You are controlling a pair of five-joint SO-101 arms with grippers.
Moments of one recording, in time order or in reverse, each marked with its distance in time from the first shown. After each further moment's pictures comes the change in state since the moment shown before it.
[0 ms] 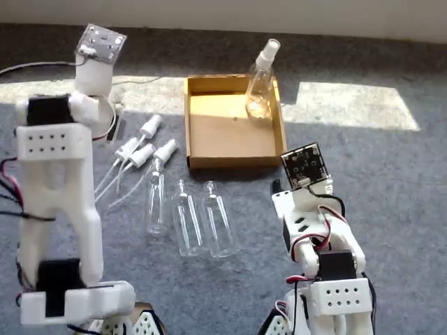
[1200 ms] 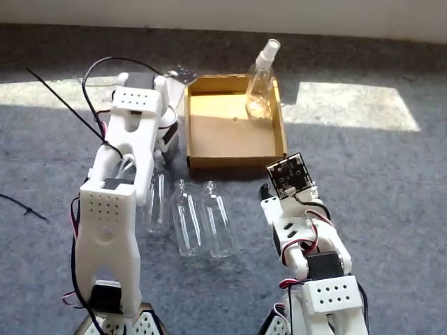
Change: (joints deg) left arm 11.7 57.7 -38.7 9.5 -2.5; right arm -3.3 -0.1 10.1 -11.1 -0.1
